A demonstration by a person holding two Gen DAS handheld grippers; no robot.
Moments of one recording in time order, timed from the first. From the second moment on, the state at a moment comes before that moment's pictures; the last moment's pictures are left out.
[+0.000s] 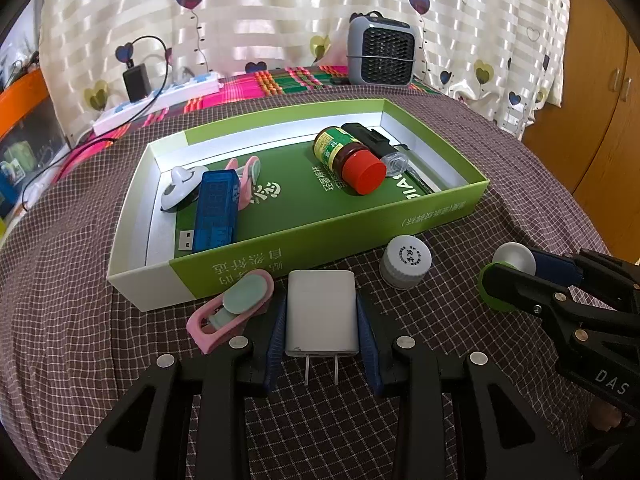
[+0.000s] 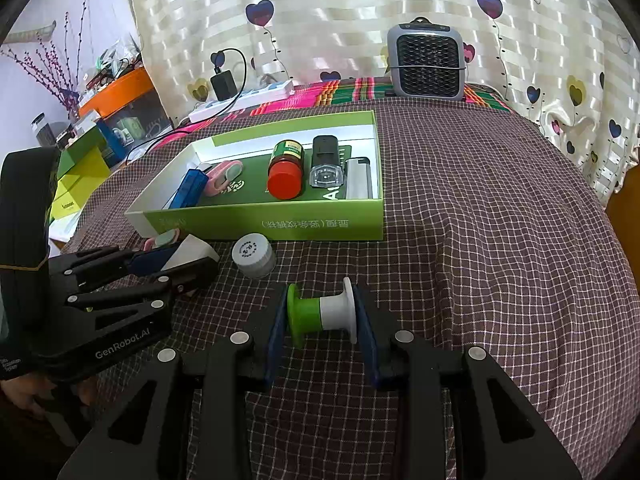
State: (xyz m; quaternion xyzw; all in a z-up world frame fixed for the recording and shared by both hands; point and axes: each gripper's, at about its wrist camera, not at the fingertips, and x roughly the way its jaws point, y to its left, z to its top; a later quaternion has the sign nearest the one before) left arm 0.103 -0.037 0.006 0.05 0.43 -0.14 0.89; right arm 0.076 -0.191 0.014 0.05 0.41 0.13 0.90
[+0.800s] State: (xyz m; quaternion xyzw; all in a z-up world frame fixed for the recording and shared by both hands) left arm 0.094 -0.034 0.015 0.05 0.41 -0.14 0.90; right arm 0.074 -0.183 0.021 0.03 0.40 0.14 0.91
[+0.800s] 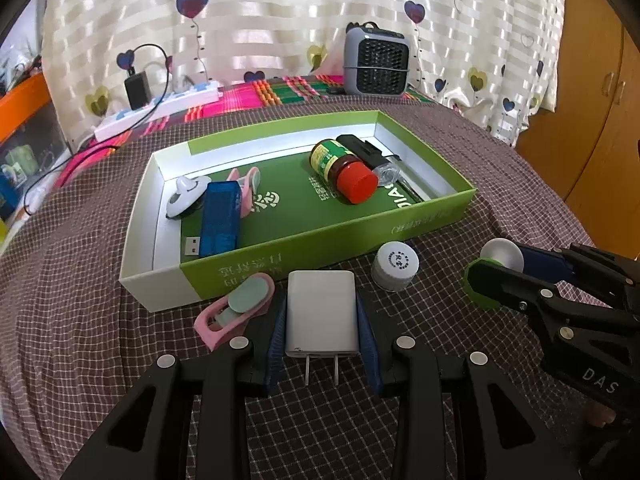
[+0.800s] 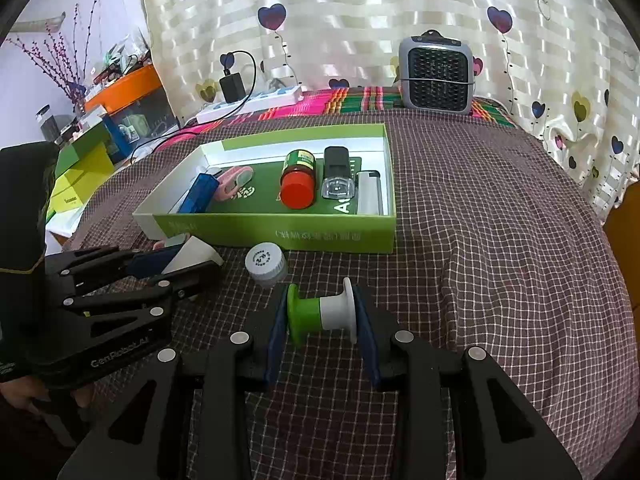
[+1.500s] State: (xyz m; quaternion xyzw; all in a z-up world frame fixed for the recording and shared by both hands) left arm 0.114 -0.011 0.058 0.02 0.39 -0.15 0.91; right arm 0.093 -0.173 0.057 0.03 0.37 0.15 0.92
